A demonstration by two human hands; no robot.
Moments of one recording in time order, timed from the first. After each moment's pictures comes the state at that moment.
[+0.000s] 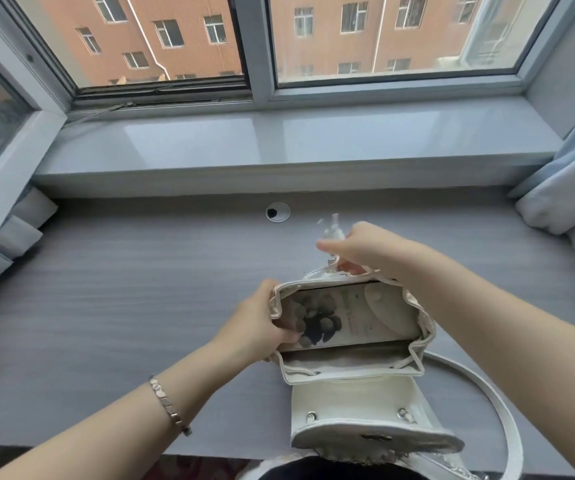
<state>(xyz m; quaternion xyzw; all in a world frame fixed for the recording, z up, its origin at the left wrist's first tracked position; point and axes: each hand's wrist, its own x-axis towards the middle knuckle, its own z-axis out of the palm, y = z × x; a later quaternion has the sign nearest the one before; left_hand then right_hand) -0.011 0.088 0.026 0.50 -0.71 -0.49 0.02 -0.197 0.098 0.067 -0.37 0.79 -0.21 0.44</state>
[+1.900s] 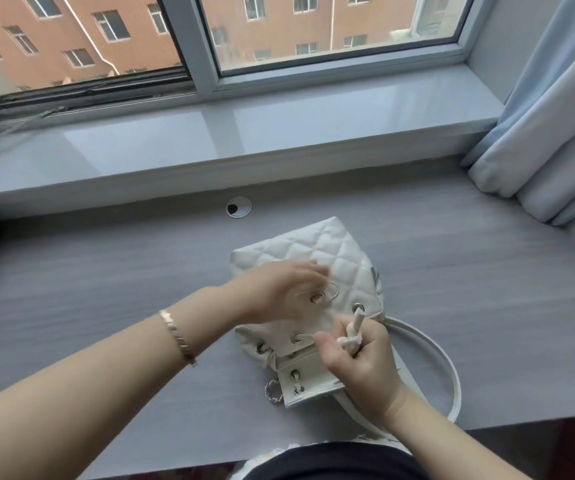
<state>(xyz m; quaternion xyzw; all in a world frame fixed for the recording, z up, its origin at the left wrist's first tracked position) -0.080 0.067 0.031 0.15 -0.93 -0.33 -0.09 -0.135 0.228 0.013 -0.35 0.64 -0.61 0.32</state>
